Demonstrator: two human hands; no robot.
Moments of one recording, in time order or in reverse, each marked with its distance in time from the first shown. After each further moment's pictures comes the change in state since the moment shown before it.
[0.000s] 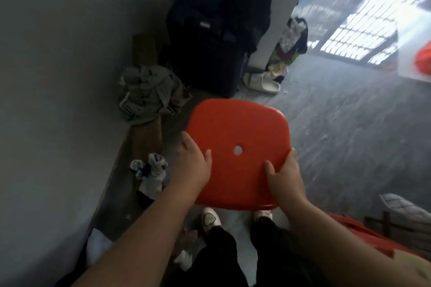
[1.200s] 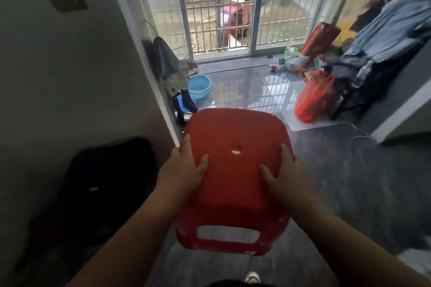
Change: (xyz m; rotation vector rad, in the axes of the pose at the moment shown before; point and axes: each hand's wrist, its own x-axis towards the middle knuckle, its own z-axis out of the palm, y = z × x) left_hand -0.016 0.534 -0.066 0.179 0.116 0.667; right_hand 0.157 0.001 -0.479 0.061 0.397 -0.102
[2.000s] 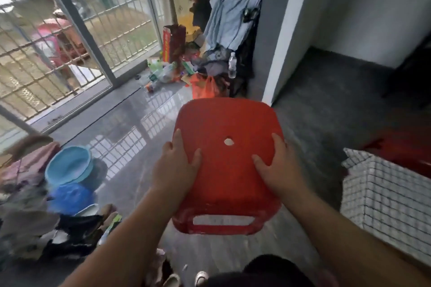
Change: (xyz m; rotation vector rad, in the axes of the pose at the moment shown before) left_hand 0.391 0.262 0.065 0.032 -0.213 0.648; right_hand 0.299 0.033 -0.077 0.222 0.535 0.537
